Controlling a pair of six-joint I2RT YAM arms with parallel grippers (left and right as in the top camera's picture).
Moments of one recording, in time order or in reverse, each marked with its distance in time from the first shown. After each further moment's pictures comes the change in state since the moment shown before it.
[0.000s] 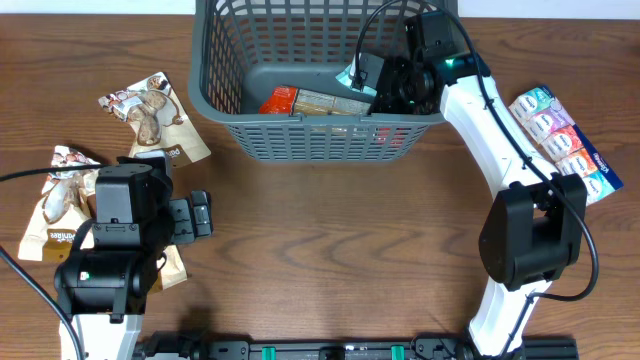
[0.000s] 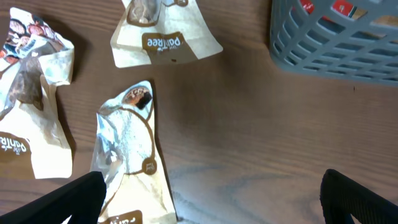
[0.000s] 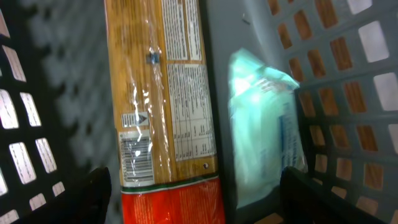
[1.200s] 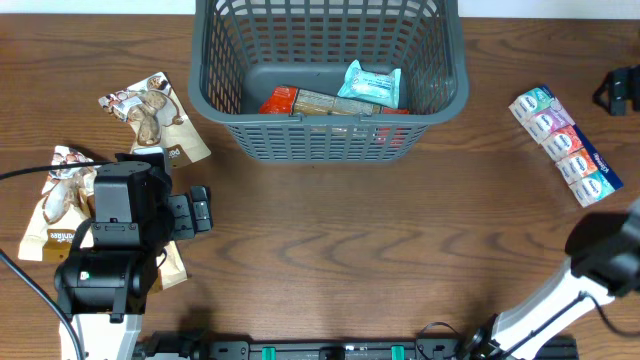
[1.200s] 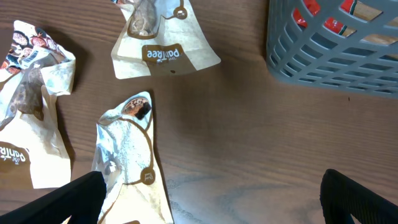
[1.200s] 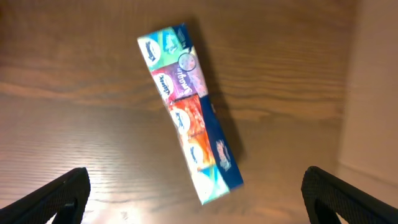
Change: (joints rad) left arm 0.000 0.000 0.000 0.042 0.000 -0.003; right arm -0.795 0.105 0.705 -0.698 0.175 0.294
